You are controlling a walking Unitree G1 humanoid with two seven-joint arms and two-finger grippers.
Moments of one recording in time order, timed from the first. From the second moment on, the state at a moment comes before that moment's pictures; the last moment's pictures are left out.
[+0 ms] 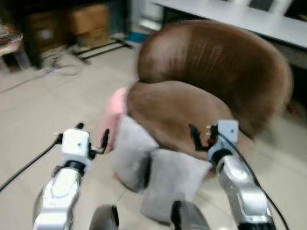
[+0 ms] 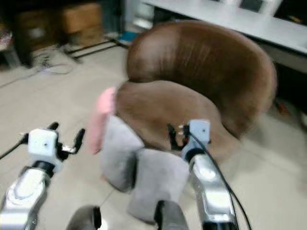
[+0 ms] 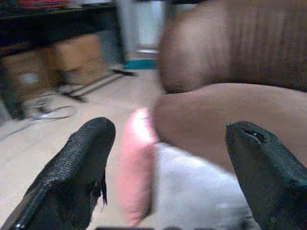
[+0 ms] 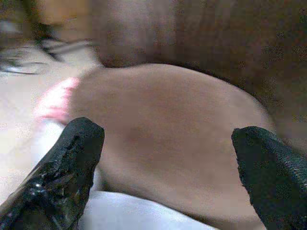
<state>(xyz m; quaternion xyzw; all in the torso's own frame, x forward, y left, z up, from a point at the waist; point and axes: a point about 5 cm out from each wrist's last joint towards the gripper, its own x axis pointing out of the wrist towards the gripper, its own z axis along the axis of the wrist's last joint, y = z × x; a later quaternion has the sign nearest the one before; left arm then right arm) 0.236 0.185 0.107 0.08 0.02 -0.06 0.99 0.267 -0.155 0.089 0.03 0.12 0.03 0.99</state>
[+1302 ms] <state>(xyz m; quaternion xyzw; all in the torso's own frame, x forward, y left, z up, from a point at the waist) 0.232 0.186 0.110 0.11 0.02 -0.07 0.99 0.263 -0.152 0.082 0.04 0.14 0.08 0.99</state>
